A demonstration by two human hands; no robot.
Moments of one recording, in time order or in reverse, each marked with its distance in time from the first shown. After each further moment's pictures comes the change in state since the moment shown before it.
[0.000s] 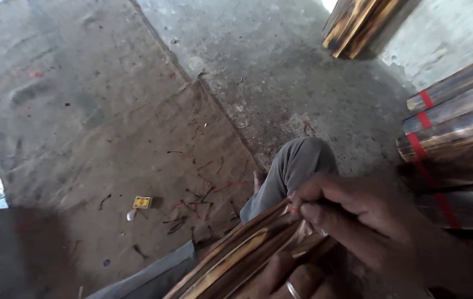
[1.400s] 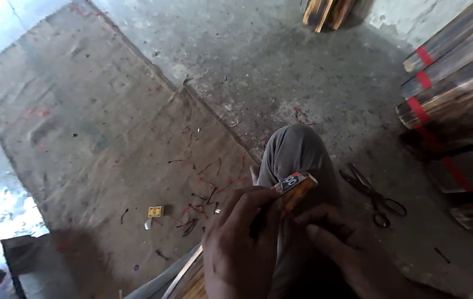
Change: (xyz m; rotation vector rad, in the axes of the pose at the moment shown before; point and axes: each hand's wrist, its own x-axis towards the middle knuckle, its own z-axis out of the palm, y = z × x) left_hand 0.055 -0.040 -0.019 -0.045 0.083 -0.488; right_hand -0.087 0.025 0.086 0.738 0.425 0.323
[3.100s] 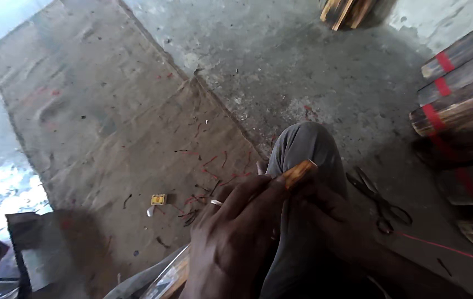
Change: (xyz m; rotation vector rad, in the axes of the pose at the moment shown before) left_hand -0.003 -0.029 -0.018 0.317 -0.099 0.197; right_hand 0.041 0.028 -0.009 -0.149 -0.092 -0.002
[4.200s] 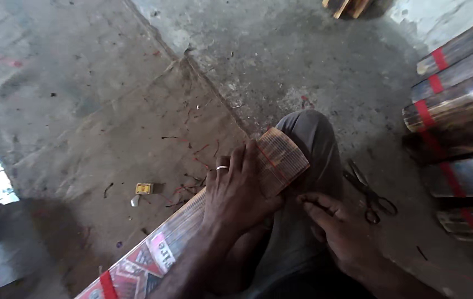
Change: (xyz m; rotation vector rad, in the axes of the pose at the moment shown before) left_hand 0.023 -0.029 0.052 0.234 -0.323 -0.216; right_hand -0.040 0.017 0.007 0.141 0.262 0.389
